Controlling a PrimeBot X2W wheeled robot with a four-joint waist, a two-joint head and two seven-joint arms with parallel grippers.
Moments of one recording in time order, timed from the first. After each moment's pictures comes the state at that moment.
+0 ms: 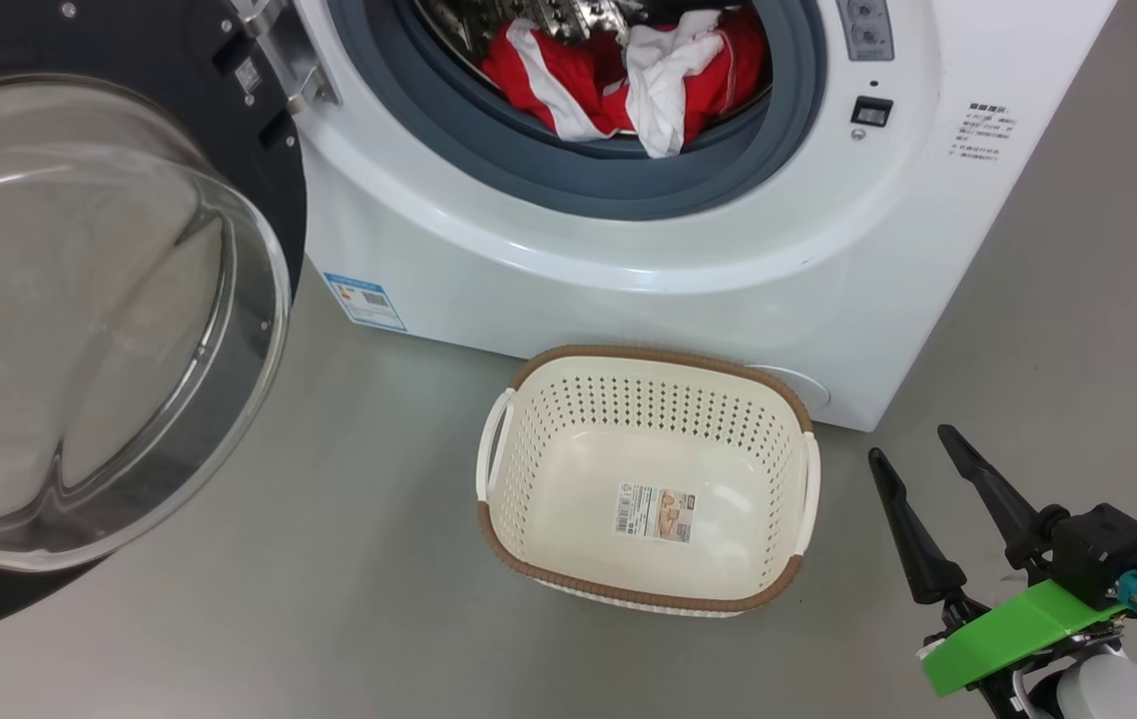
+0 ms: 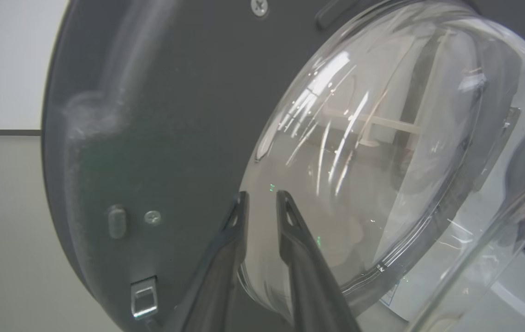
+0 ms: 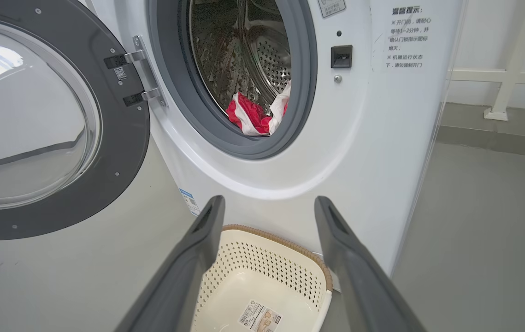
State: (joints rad) left arm -0.34 0.10 0.64 0.51 -0.18 -0.13 -0.26; right arm -0.10 -0.24 0.17 0.23 0.41 0.12 -0.25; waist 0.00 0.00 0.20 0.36
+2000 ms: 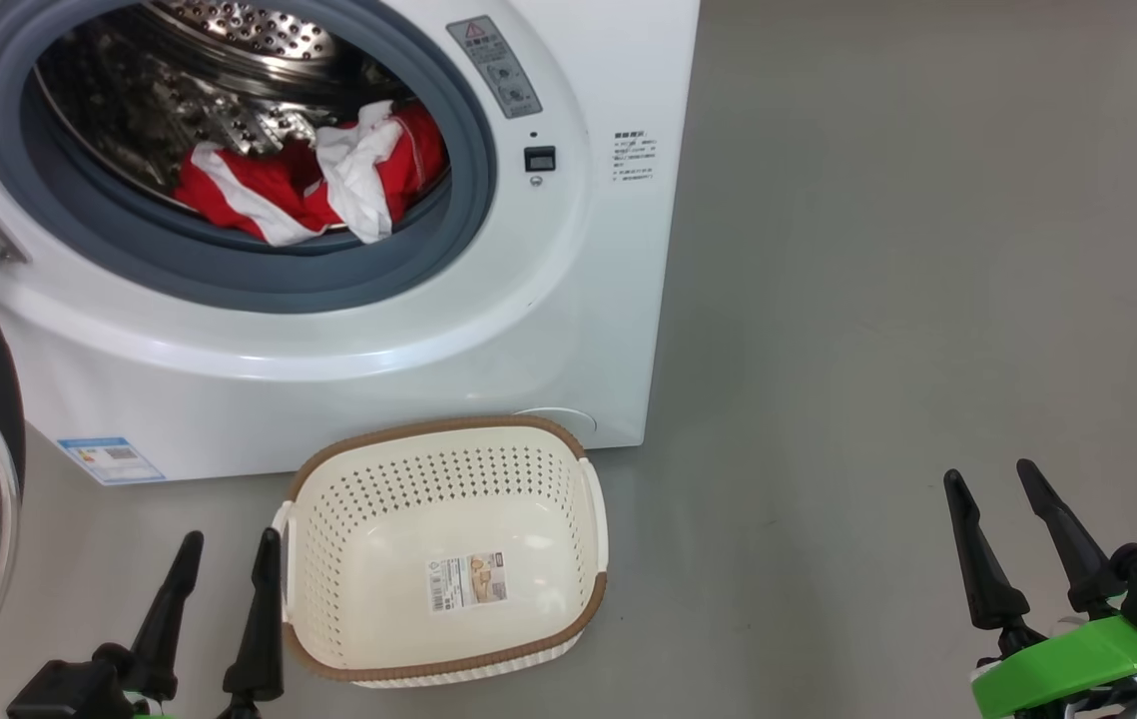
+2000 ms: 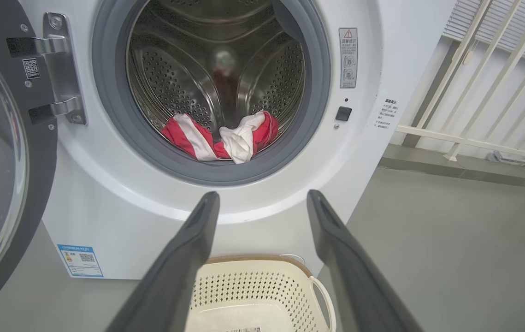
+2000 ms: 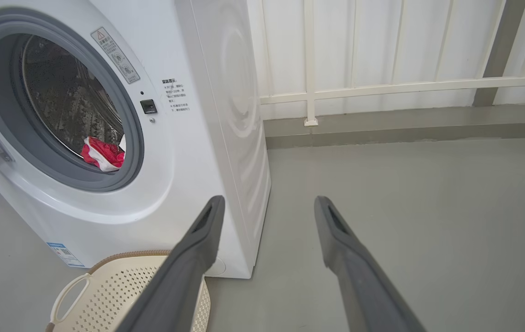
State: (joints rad) left arm -0.02 0.11 0.02 0.16 -0.36 -0.13 -0.26; right arm 0.00 -0.18 0.01 0.20 0.41 0.12 -0.25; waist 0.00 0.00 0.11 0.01
